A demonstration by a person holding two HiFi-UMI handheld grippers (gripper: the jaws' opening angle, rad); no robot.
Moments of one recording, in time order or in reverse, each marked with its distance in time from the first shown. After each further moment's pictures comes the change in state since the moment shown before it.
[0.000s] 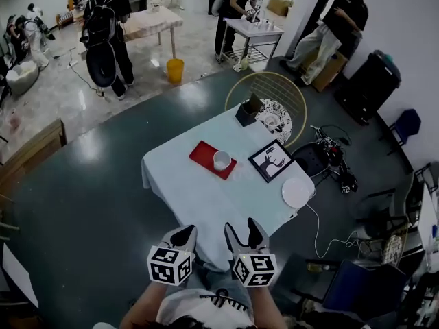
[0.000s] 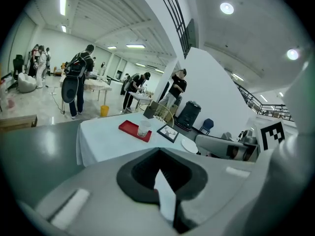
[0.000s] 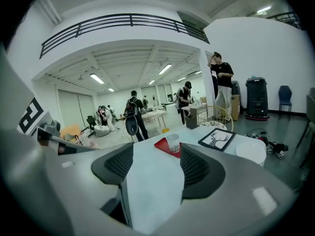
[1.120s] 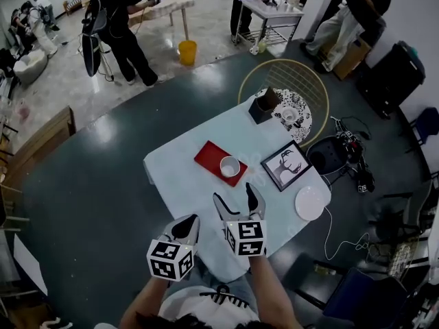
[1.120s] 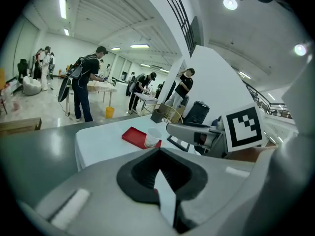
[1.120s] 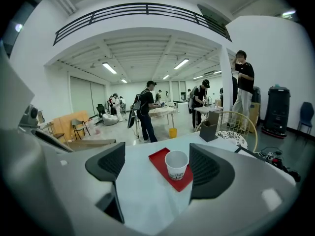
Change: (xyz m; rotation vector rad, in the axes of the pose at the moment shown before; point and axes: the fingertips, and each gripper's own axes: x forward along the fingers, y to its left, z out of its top) left arm 0.078 0.040 0.047 -0.015 -0.002 0.064; right arm 0.168 -0.019 0.043 -0.185 0.058 0.101
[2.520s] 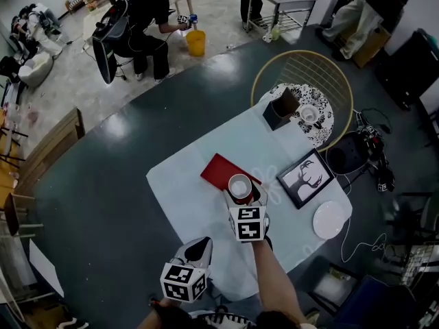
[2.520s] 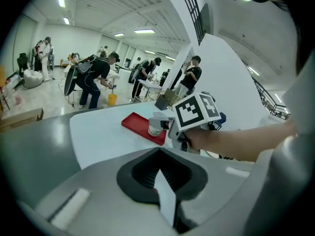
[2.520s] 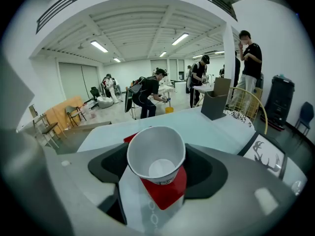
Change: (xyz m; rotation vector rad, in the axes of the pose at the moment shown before) left arm 0.054 0.017 -0.025 -0.058 0.145 0.032; right arm 0.137 -0.054 -0.061 0.021 0.245 -0.026
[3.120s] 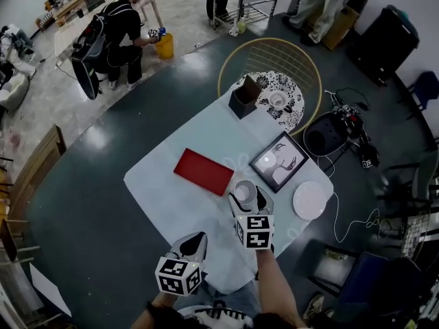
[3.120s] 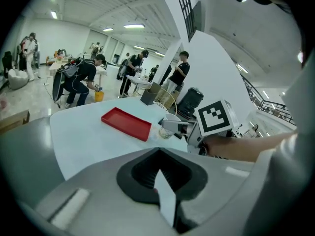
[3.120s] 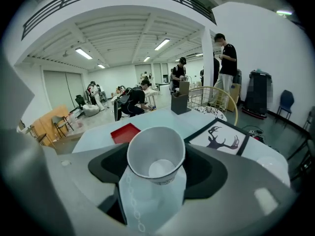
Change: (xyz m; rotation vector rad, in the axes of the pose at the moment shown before) left arm 0.021 -0.043 -0.012 0.066 0.044 -0.114; right arm -0.087 -0.068 -0.041 0.132 -0.036 -0.132
